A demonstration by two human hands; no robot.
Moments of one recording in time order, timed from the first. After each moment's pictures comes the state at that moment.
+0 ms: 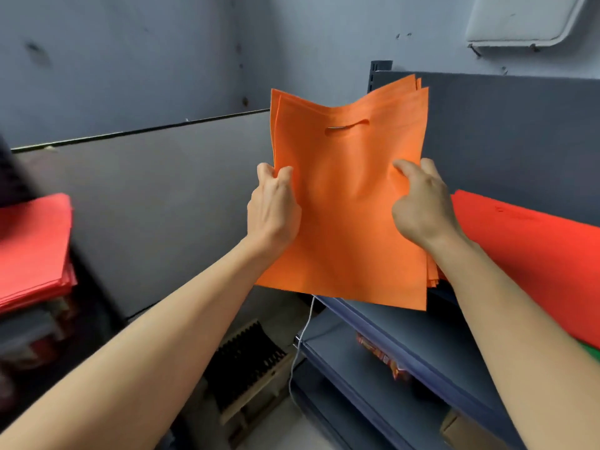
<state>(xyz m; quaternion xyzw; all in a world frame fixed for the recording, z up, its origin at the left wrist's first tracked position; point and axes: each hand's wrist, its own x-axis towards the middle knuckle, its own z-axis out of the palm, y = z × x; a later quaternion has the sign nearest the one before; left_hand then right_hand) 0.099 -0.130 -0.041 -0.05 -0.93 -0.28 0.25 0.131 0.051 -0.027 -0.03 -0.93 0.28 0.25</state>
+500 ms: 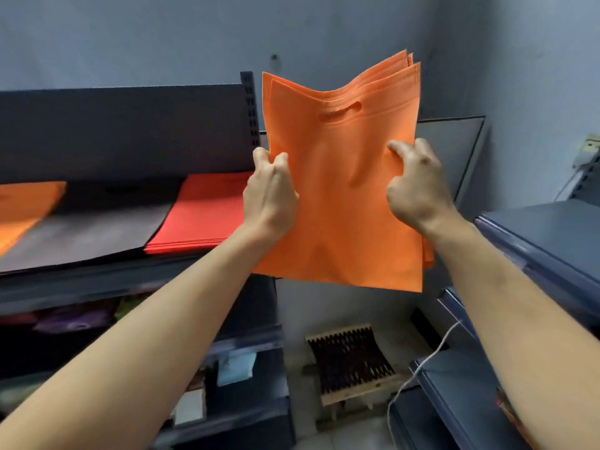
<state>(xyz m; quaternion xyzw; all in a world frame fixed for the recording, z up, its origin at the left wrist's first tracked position) 0.188 -0.390 -0.021 0.18 -0.90 -0.17 0.36 0.129 -0.220 -0.005 0.22 -0.89 0.33 0.22</state>
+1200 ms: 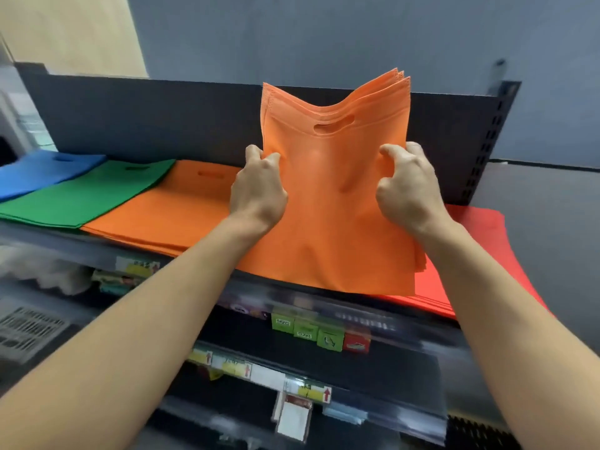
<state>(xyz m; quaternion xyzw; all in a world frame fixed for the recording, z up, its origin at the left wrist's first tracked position) 0.310 -0.697 -0.017 0.40 -0.84 -0.06 0.37 0.176 -0.570 -0.001 0.43 -0.81 0.37 0.11</state>
